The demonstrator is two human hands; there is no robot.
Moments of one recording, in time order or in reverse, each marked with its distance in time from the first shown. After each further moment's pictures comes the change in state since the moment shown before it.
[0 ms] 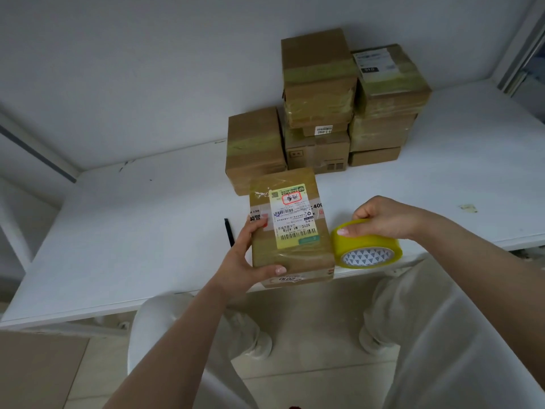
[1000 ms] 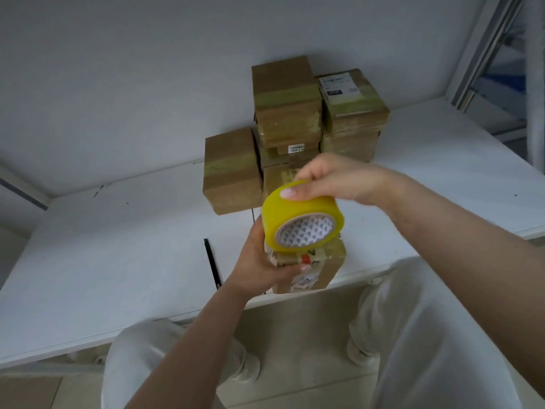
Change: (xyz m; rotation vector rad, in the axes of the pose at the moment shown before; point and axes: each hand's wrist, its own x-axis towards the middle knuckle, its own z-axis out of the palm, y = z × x) left_hand 0.032 0.058 0.057 -0.005 0.037 0.173; right_hand -0.020 -0.098 -0.039 0.125 -0.056 -0.355
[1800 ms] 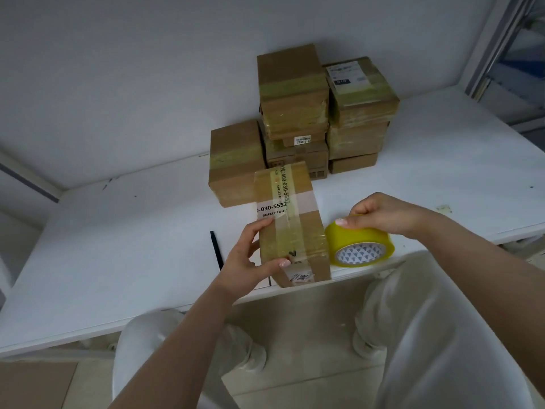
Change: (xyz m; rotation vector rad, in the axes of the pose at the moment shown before) left_hand -0.017 -0.018 -0.026 -0.042 -0.036 -0.136; right_hand -0.038 0.100 0.002 -0.001 0.161 0.331
